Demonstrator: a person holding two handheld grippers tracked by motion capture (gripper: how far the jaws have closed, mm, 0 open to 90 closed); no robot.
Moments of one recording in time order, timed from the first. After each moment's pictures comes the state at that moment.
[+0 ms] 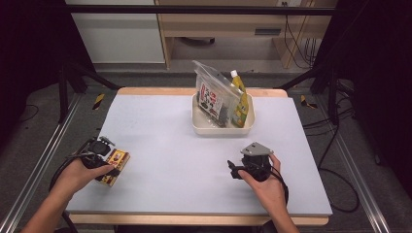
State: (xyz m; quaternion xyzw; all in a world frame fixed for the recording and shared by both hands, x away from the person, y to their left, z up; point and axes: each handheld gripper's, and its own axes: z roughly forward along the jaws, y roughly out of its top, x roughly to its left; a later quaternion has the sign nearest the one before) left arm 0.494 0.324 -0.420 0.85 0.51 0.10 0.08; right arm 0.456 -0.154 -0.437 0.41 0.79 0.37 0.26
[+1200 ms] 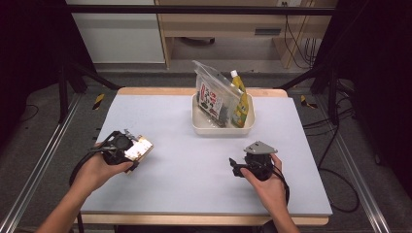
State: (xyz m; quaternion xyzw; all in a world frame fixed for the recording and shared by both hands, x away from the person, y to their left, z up) left arm 0.496 0.245 -0.390 0.90 0.39 0.15 0.12; right arm 0.458 -0.161 -0.435 0.42 0.78 0.39 0.26
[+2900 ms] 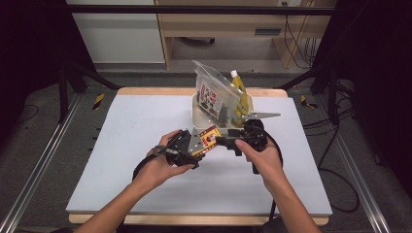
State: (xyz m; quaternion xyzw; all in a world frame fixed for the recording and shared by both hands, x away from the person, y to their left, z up) left arm 0.483 0.087 -0.379 0.91 0.14 0.26 0.30; right arm 0.504 -0.145 -0.363 0.42 0.76 0.50 0.05
